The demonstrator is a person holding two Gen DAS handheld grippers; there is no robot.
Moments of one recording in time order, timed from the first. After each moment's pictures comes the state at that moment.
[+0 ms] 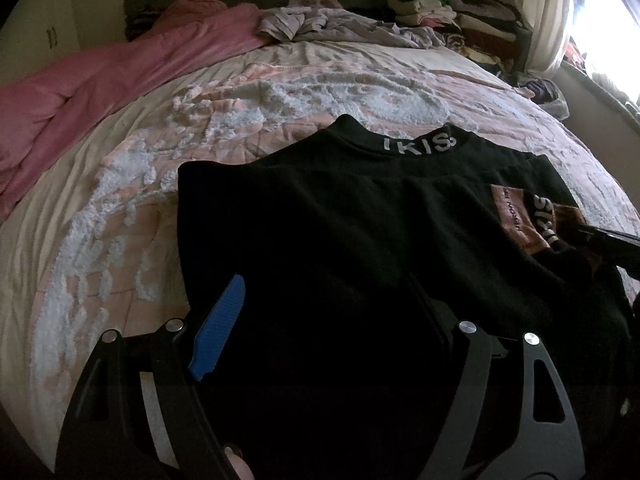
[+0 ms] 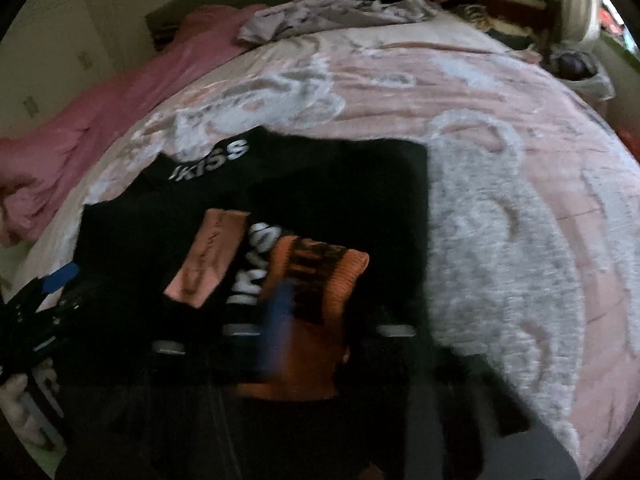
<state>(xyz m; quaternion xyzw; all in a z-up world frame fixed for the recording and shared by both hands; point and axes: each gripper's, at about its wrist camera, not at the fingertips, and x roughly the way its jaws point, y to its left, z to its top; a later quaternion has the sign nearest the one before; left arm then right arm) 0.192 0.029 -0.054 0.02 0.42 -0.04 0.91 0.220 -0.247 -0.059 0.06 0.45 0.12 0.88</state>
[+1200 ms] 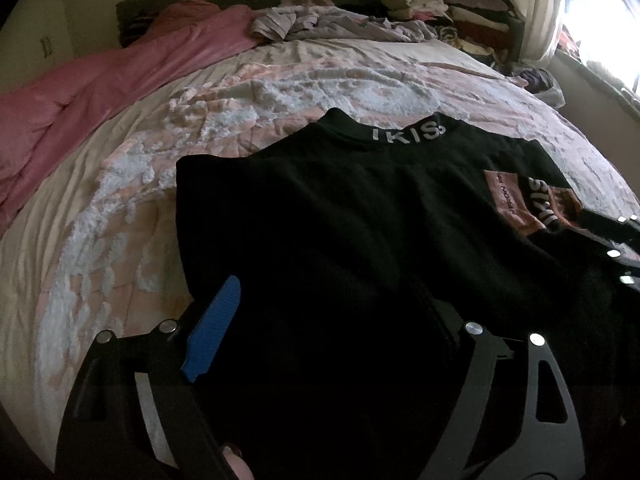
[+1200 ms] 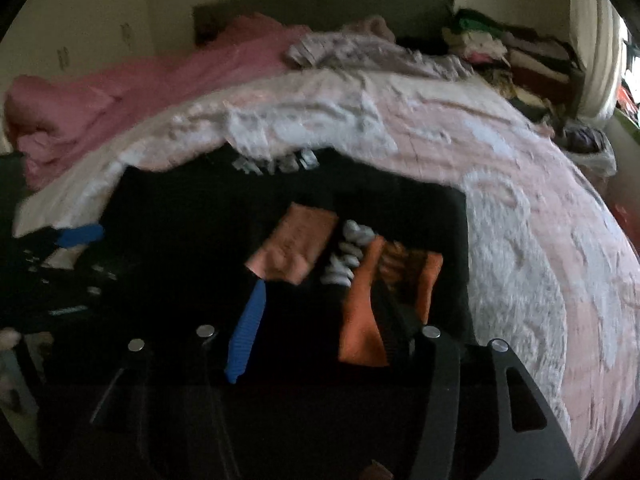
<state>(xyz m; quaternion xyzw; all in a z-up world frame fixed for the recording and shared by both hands) 0.182 0.021 -0.056 0.04 0.42 -0.05 0.90 0.184 -0.206 -0.052 -0.03 0.43 0.11 0.90</state>
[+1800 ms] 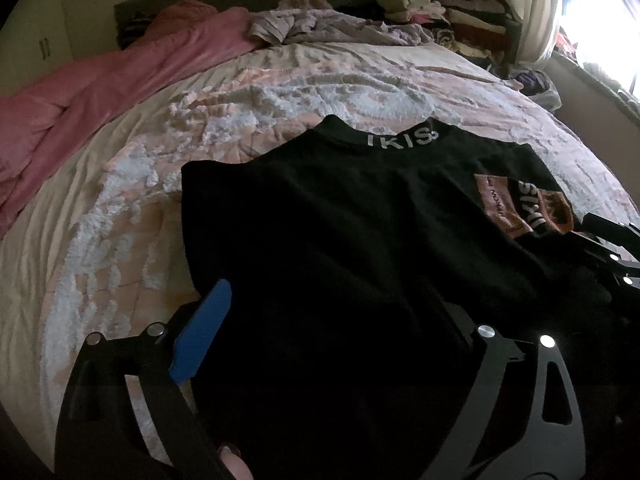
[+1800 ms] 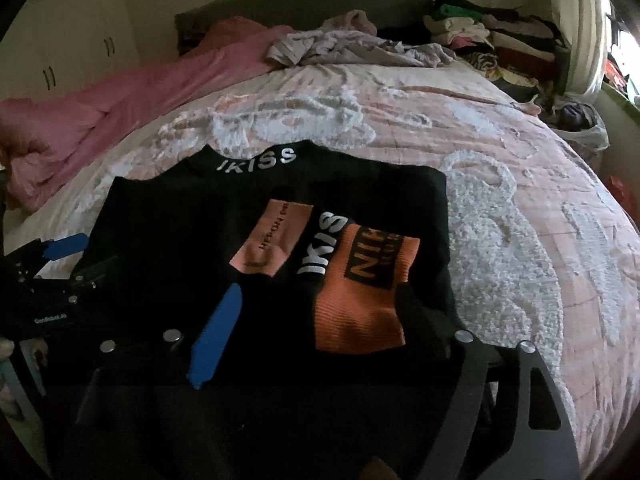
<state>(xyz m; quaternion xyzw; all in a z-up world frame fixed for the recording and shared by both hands) 0.175 0.022 -0.045 0.03 0.42 -0.05 0.91 0.171 -0.221 -0.036 0.01 0.40 0.11 0.91</state>
